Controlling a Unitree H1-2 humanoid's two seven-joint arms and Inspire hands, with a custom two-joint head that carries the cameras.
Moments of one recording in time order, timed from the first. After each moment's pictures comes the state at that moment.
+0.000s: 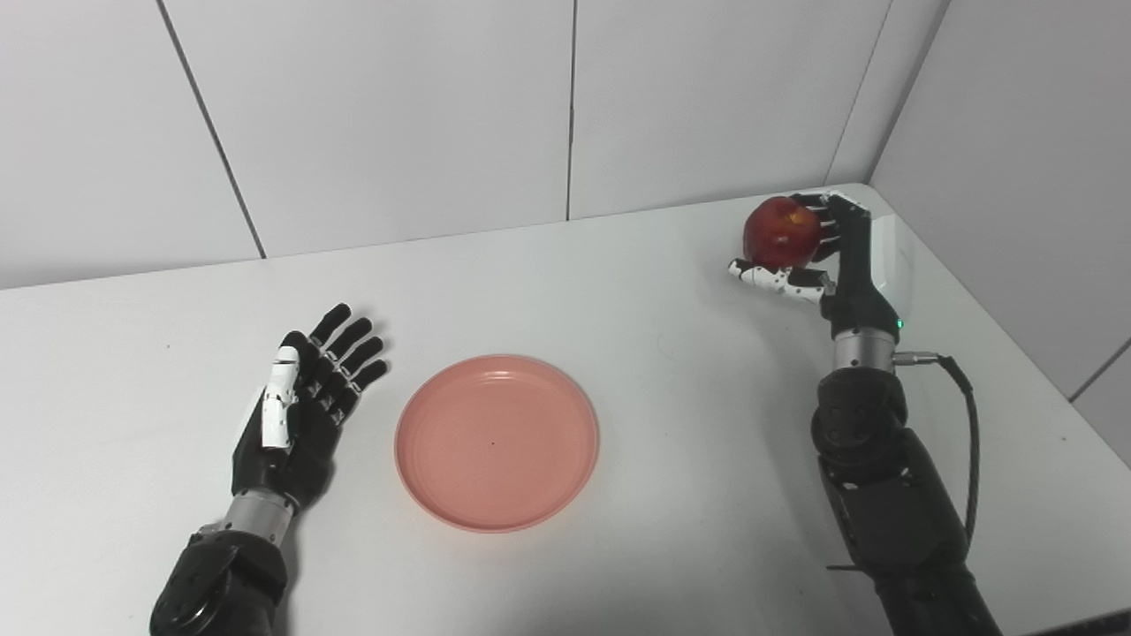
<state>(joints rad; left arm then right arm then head) -0.27 0.05 0.04 0.16 -0.36 0.21 -0.26 -0.30 -0.27 -0.10 0.02 -0.44 0.15 -0.37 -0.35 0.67</state>
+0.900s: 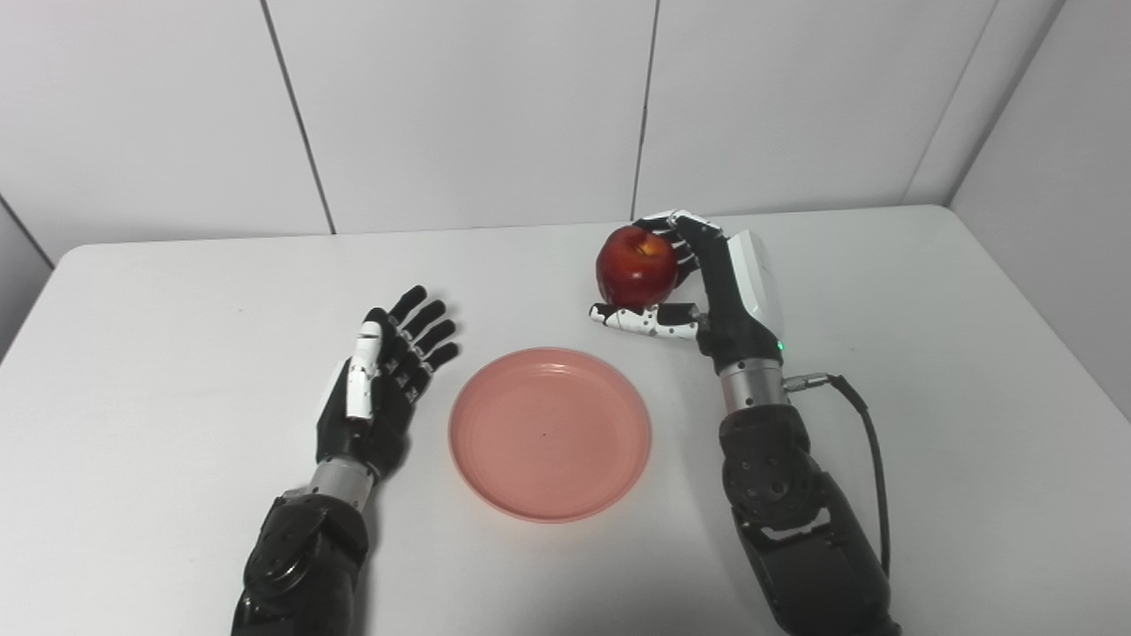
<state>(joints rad) -0.25 -0.04 0.02 0.12 -0.32 0.22 -0.17 -0.32 -0.07 0.19 -0.09 -0.52 0.14 -0.21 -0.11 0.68</state>
